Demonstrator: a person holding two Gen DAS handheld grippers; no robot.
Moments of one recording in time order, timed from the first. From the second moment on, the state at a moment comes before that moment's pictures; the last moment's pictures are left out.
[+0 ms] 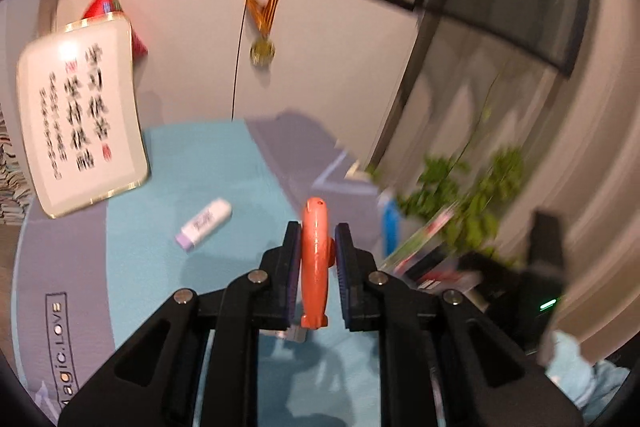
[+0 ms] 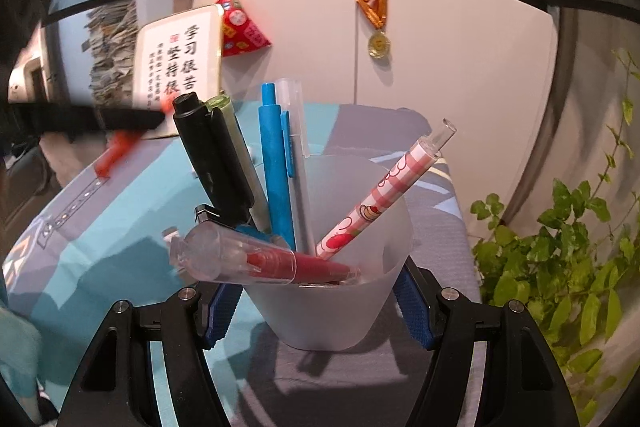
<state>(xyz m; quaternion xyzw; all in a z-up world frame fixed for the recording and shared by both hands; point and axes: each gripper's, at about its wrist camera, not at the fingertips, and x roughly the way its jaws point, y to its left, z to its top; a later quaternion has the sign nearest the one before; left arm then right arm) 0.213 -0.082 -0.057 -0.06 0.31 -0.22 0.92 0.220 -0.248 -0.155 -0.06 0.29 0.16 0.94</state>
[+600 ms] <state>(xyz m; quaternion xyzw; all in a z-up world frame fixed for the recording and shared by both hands) 0.205 -0.116 -0.044 -0.09 0.29 -0.30 0.90 0.209 -0.218 -0.158 -0.07 0.29 0.18 0.94</state>
